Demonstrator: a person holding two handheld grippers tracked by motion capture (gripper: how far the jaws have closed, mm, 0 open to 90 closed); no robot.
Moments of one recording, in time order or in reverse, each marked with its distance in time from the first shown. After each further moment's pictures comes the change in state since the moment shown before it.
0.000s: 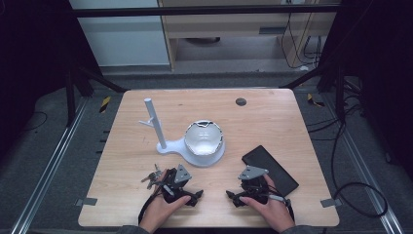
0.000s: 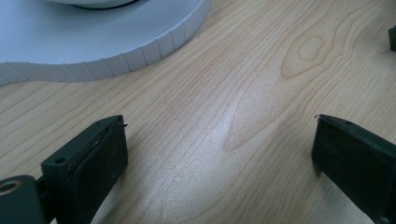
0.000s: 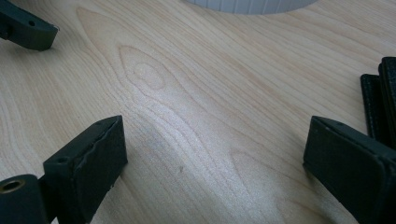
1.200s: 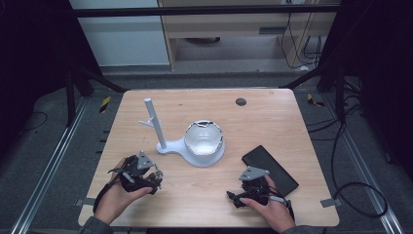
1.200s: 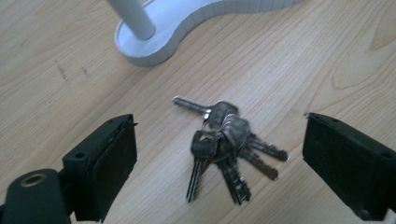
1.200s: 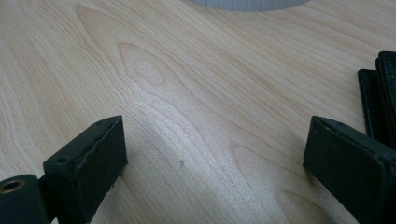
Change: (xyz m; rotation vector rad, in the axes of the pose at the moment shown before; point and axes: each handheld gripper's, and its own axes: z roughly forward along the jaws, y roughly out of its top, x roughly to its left) left arm 0.076 -0.004 -0.098 0.191 0.207 0.036; right arm 0.001 -0.002 -0.002 0.002 -0.006 0.009
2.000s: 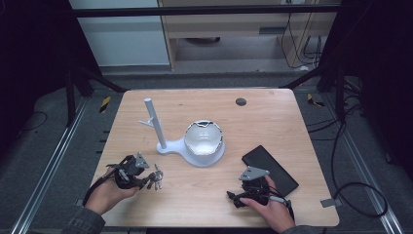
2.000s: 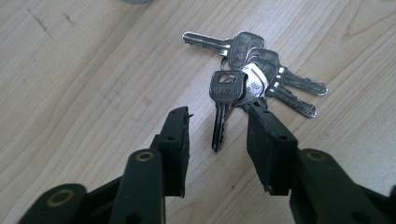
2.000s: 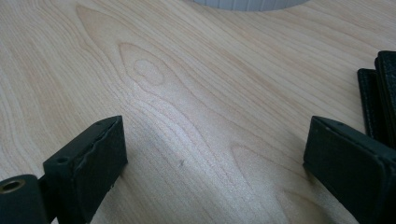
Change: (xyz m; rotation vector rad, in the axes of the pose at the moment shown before) left arm 0.018 -0.009 0.011 0.196 -0.052 0.101; right arm 0.000 0.000 0.000 -0.001 0.000 -0.002
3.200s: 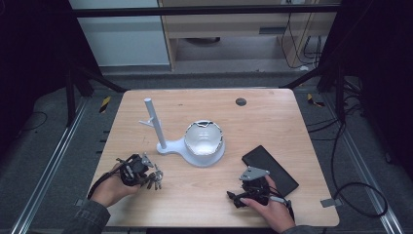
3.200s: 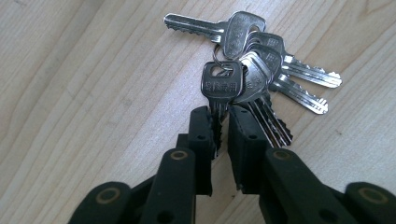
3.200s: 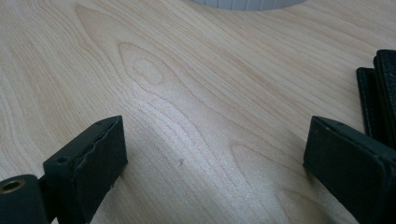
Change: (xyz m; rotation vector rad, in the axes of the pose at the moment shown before) left arm 0.007 0.008 0.019 0.098 -0.079 0.027; right arm 0.000 0.000 0.000 -0.001 -0.003 0.002
